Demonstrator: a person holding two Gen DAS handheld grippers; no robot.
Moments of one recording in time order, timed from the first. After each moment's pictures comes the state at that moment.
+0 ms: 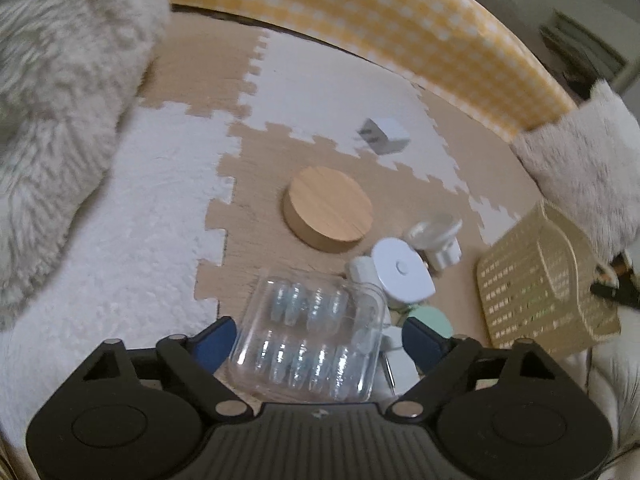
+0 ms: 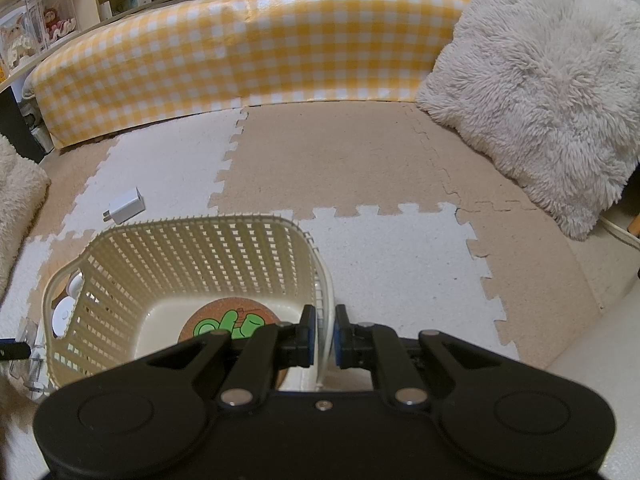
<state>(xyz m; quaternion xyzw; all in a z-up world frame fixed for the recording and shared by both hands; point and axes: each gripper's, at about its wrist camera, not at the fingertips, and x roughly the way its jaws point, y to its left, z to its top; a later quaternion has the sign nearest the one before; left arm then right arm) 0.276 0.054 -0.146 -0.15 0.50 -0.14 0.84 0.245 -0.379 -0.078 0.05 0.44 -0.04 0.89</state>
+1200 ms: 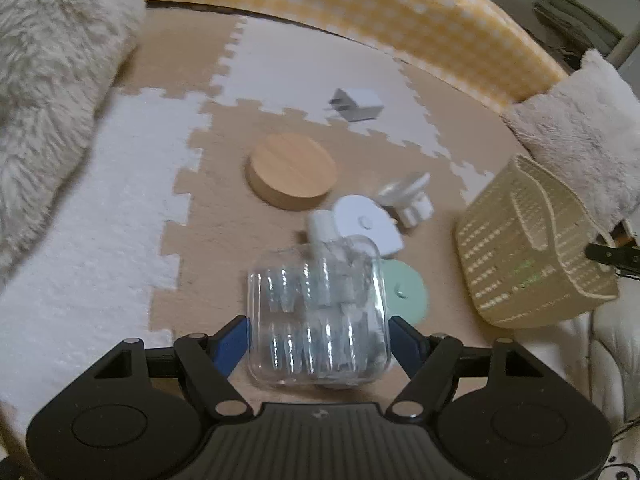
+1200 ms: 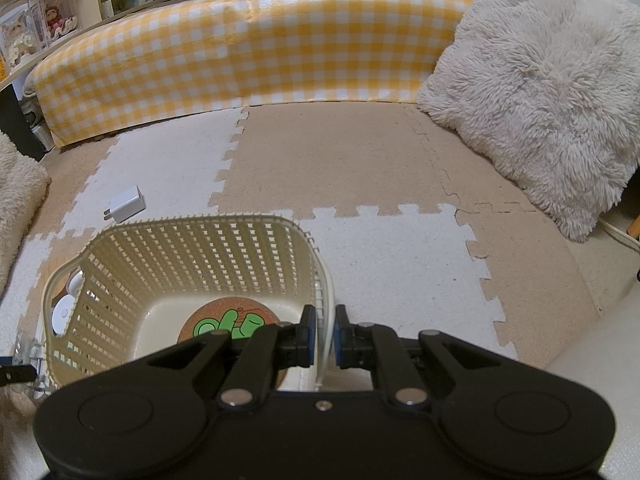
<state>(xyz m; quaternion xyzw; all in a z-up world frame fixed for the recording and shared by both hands) 0.249 0.021 -0.140 -0.11 0.51 -0.15 0.84 0.245 -0.376 -0.077 0.05 0.44 -0.04 0.89</state>
